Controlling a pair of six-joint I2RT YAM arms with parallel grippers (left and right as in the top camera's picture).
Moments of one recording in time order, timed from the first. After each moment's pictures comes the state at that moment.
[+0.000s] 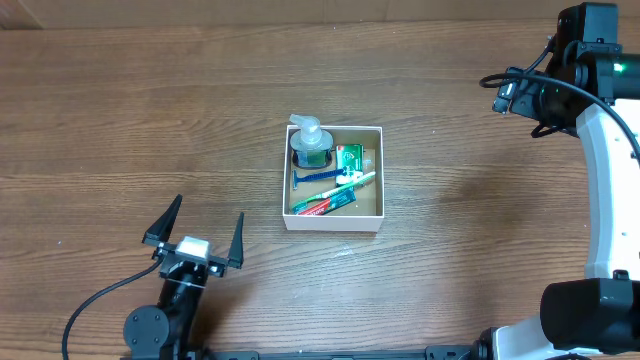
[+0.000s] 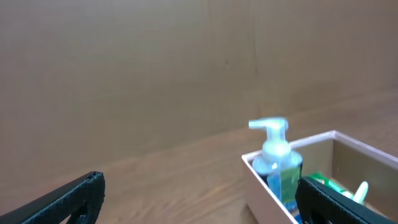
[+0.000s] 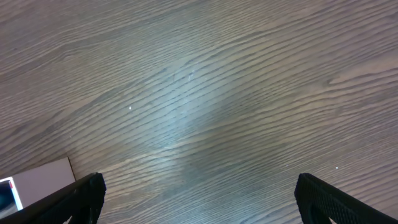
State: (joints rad) left arm 0.03 0.02 0.05 0.08 0.30 0.12; right arm -0.10 1.70 1.81 -1.26 0.11 0.25
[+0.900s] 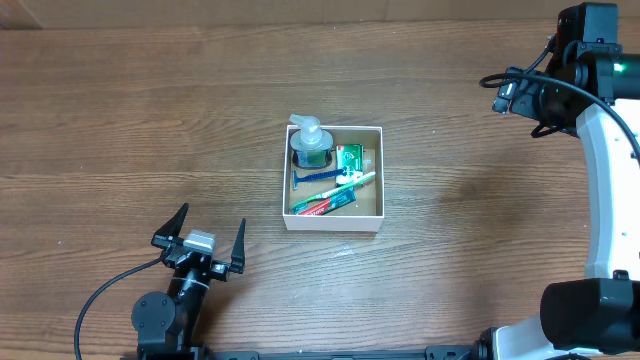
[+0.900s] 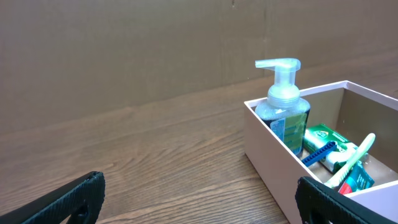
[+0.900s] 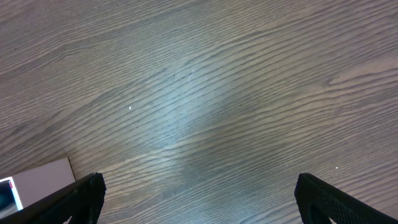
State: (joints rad) left arm 0.04 0.01 0.01 -0.05 0.28 0.13; right arm -0.10 1.70 1.81 -1.26 0.11 0.25
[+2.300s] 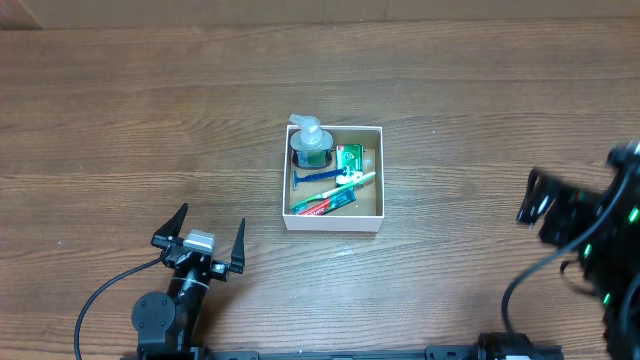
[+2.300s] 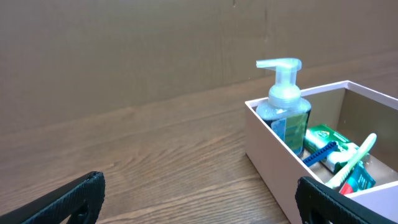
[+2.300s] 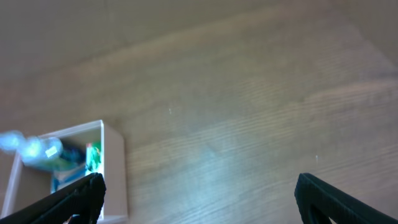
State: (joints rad) left arm 0.04 0.01 0.01 -0.05 0.27 0.13; right arm -0.01 0.82 1.41 -1.26 0.12 0.25
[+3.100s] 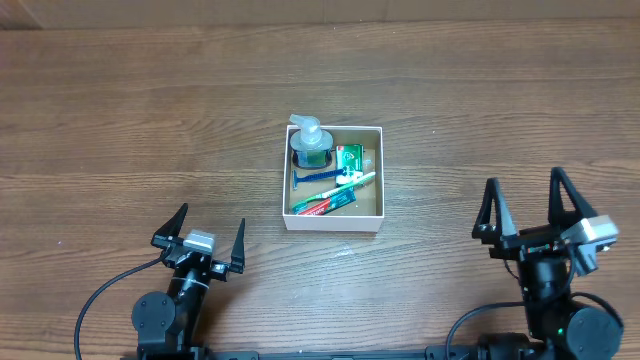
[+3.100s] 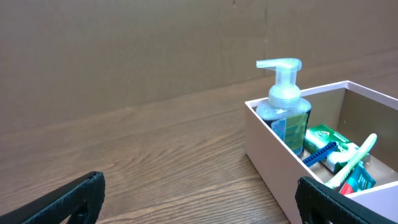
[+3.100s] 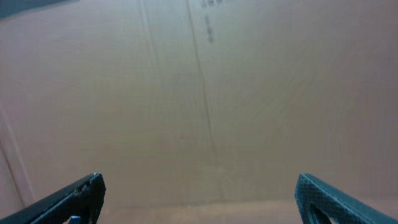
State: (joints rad) left arm 0.04 0.01 0.01 -0.05 0.27 0.13; right arm -0.01 0.17 0.33 0.16 -0.17 0.25
